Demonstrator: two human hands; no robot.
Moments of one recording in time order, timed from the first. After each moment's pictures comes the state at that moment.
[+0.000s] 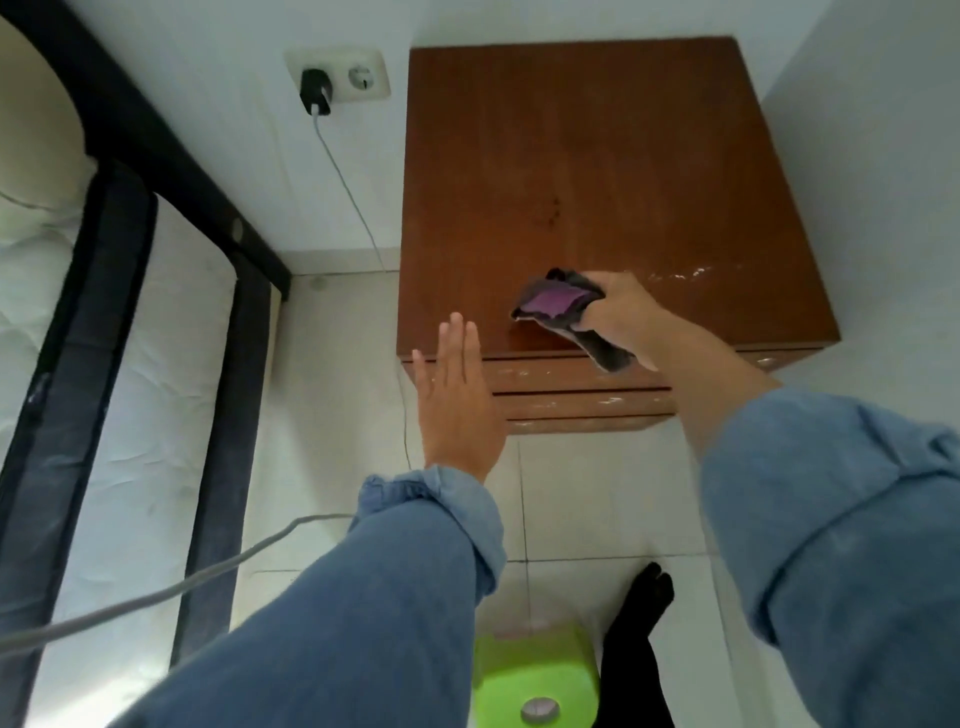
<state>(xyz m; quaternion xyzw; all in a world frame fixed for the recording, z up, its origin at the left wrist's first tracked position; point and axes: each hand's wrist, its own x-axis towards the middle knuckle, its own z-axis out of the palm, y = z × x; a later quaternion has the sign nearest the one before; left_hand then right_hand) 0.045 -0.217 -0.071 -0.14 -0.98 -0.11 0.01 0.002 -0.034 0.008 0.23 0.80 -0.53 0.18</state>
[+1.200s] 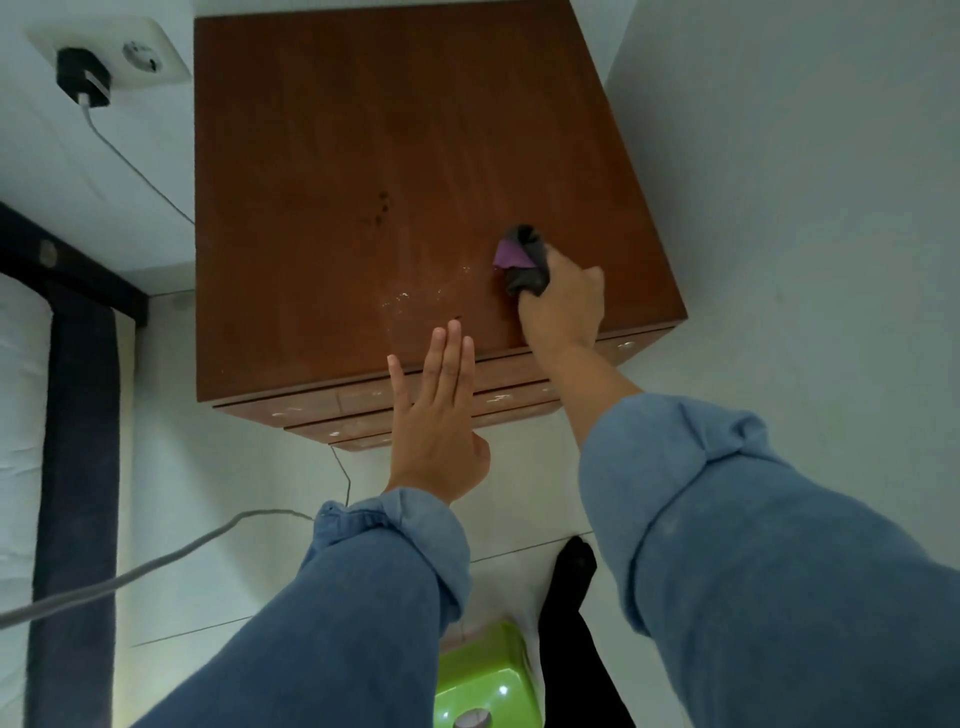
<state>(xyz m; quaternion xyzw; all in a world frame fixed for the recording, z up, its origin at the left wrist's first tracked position) 0.063 -0.096 -0.106 -0.32 -0.95 -0.03 -0.03 0.017 0.069 -0.062 0.36 0.87 -0.32 -0.10</state>
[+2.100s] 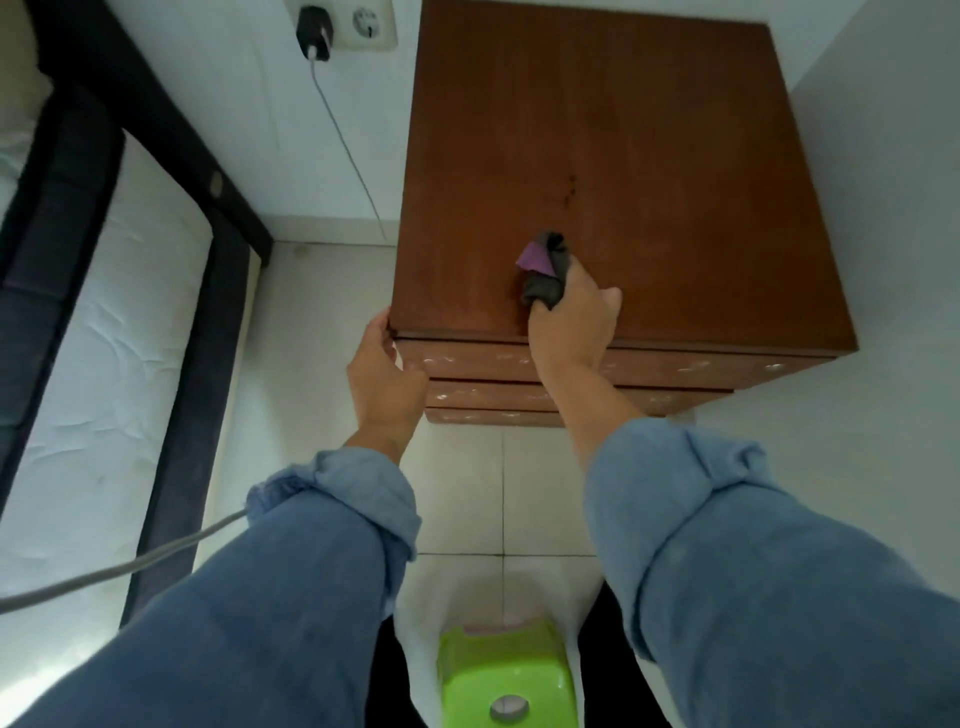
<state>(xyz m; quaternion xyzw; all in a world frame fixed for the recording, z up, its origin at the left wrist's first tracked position) 0.008 -0.267 -0.104 0.13 -0.82 -0.56 -0.03 -0.003 -0.097 -0.069 0.29 0.90 -0.29 -0.12</state>
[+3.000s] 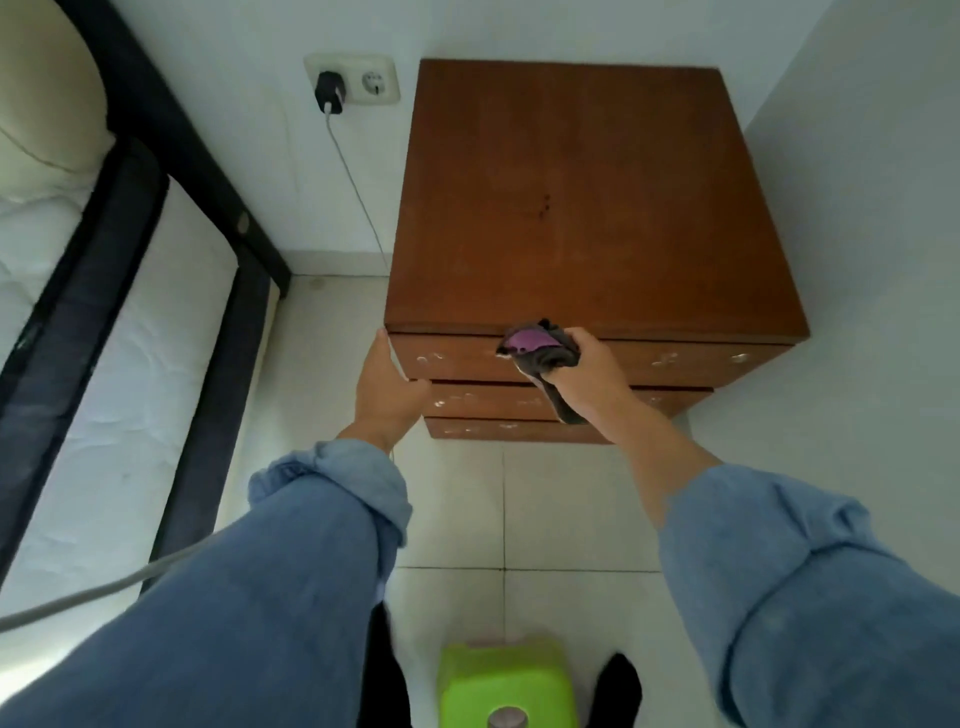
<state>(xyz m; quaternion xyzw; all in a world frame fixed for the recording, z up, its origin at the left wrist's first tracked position) 0.041 -0.268 -0.079 0.07 -0.86 -0.49 -0.11 0.076 -0.060 -0.043 0.24 0.82 -0.50 0.11</state>
